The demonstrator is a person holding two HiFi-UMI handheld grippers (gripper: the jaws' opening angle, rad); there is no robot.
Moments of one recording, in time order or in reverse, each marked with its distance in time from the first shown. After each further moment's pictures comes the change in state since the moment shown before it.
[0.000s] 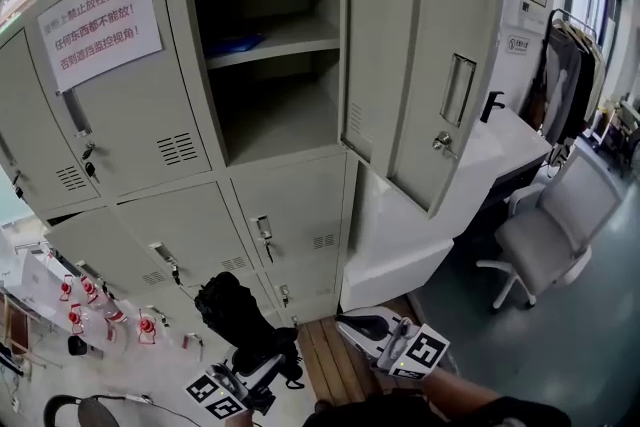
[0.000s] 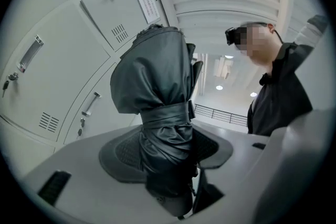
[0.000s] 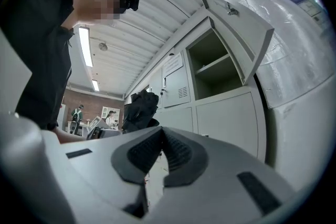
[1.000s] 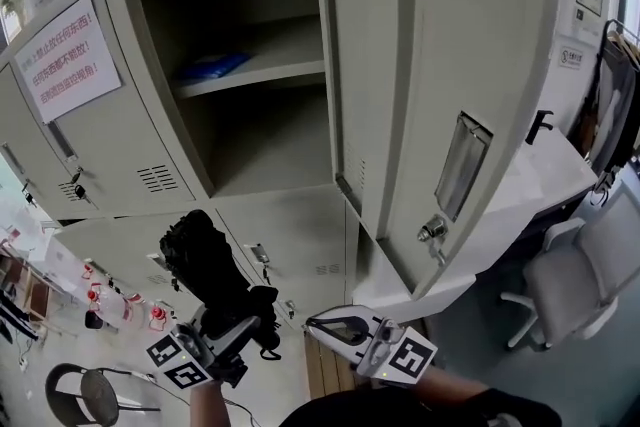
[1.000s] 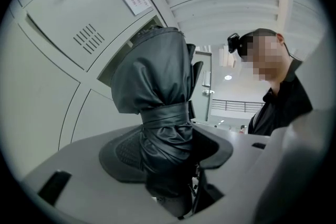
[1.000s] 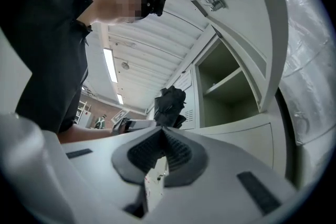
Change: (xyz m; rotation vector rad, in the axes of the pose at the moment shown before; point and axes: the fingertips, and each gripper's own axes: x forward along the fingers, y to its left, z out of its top) left arm 0.139 0.031 0.120 0.161 0.002 0.132; right arm 0.030 -0.086 0.068 -0.078 -0.192 0.296
